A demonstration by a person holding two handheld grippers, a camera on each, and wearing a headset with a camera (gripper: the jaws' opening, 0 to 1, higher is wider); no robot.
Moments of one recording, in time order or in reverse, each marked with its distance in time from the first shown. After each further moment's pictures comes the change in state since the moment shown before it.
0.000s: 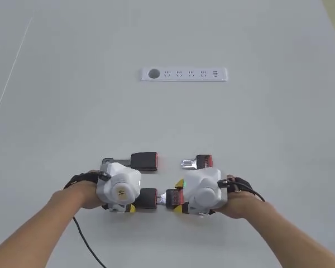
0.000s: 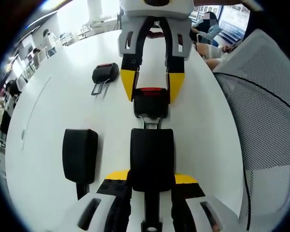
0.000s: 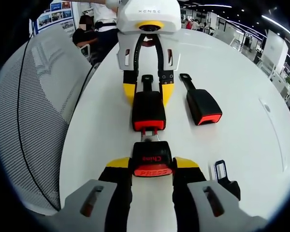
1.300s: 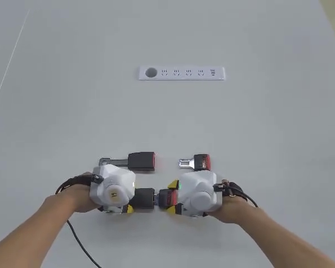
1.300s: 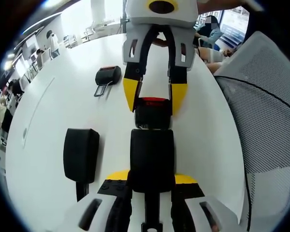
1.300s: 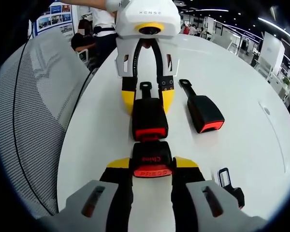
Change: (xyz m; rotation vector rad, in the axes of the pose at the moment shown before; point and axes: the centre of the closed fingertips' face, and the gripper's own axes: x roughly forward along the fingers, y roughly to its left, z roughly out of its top) left arm 0.002 0.002 -0.001 -0.010 -0.041 0.018; right arm 0.013 0.000 0.014 0.011 -0.055 -0.021
